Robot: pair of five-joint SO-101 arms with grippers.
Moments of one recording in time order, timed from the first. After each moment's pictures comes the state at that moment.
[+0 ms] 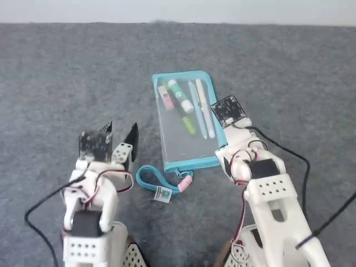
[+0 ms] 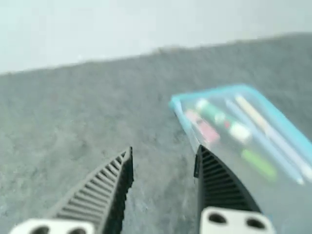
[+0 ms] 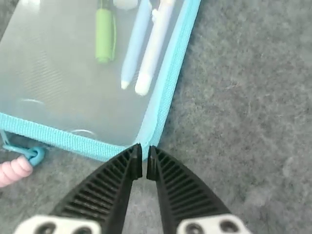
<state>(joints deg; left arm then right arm) -4.2 -98.1 86.7 45.1 -0.6 -15.2 -44.3 63.5 43.7 15.9</state>
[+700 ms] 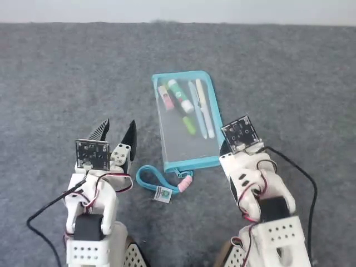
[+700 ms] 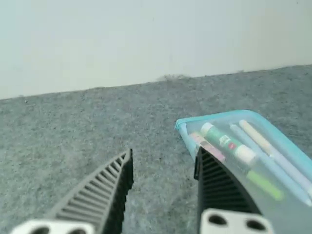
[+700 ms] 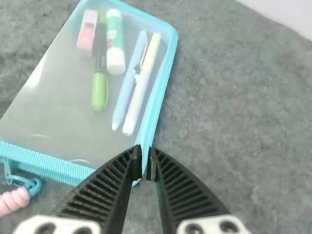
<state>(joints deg) -4.7 -103.1 91.8 41.0 -0.6 -15.1 -78.6 78.8 42.1 15.9</state>
